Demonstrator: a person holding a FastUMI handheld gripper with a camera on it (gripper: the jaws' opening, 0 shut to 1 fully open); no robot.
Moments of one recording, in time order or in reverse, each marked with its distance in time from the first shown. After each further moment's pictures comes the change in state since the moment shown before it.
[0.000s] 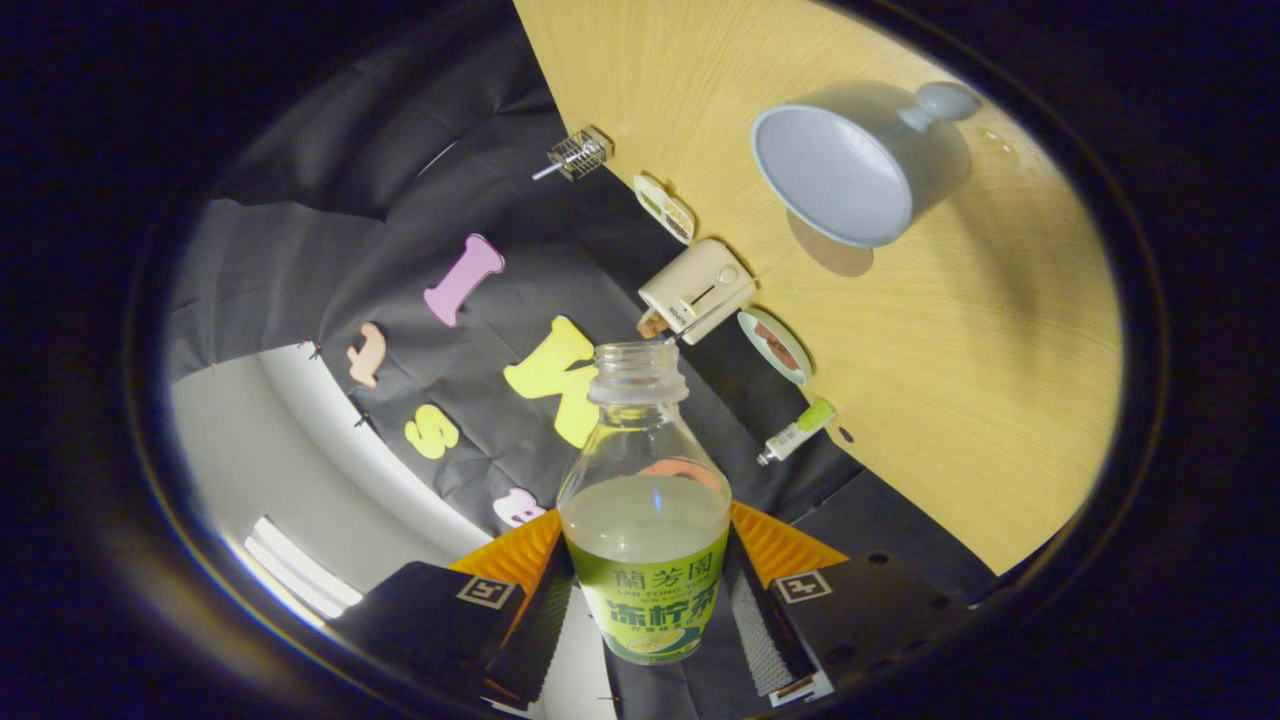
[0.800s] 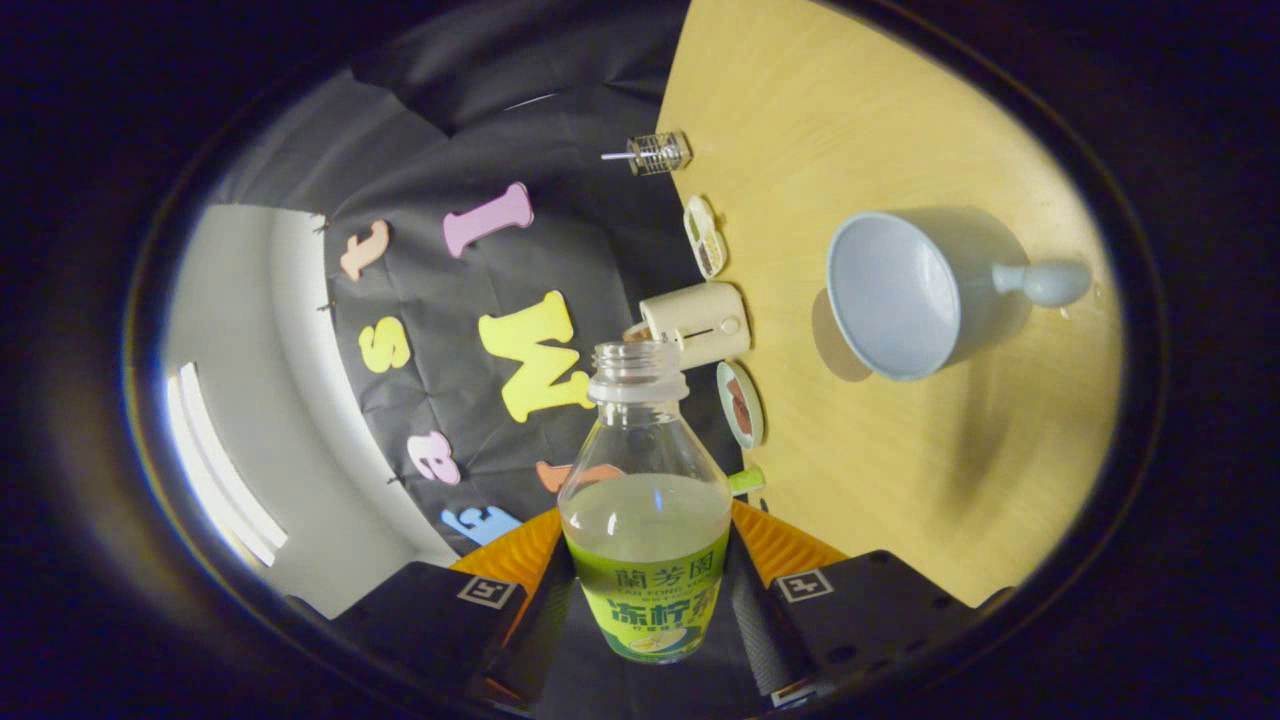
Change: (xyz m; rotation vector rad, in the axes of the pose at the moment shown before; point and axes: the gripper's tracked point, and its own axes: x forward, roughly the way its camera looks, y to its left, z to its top) arm 0.001 -0.040 0.029 -0.507 -0.040 -0.200
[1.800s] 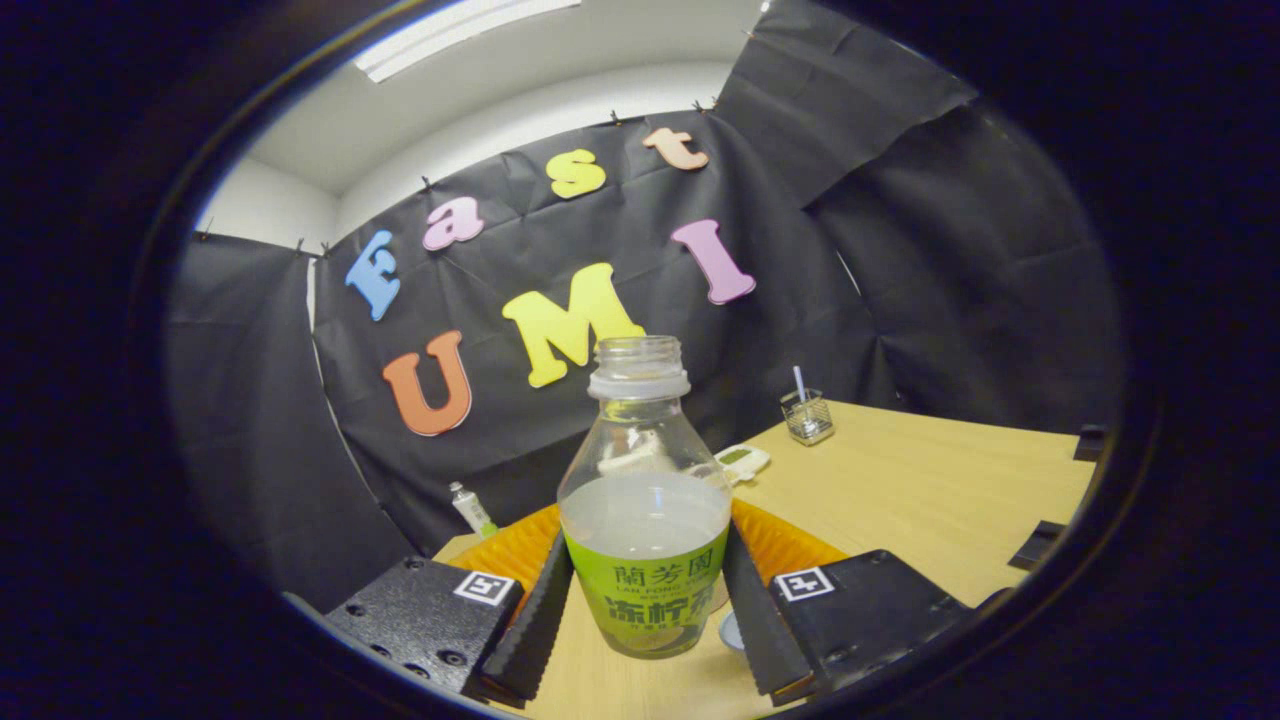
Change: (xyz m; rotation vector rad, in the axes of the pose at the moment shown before) arm -0.016 0.041 0.043 -1.329 -0.303 -0.329
